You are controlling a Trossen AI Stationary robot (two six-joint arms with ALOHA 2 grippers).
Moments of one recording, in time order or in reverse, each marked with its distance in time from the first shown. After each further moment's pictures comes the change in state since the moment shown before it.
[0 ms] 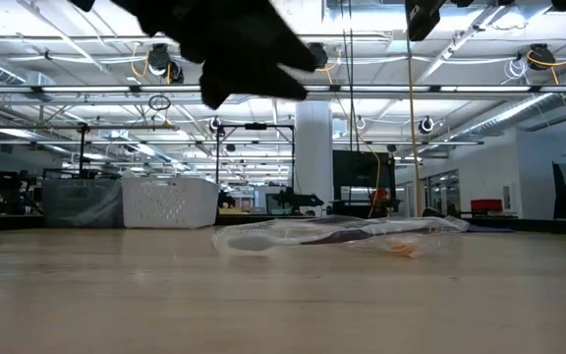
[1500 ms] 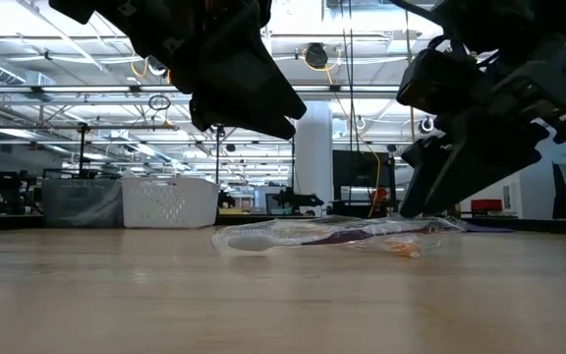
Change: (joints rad) left arm -0.001 0.044 0.000 -0.092 -0.012 -0.052; right arm -0.120 0.310 -0.001 -0.451 -0.310 0.231
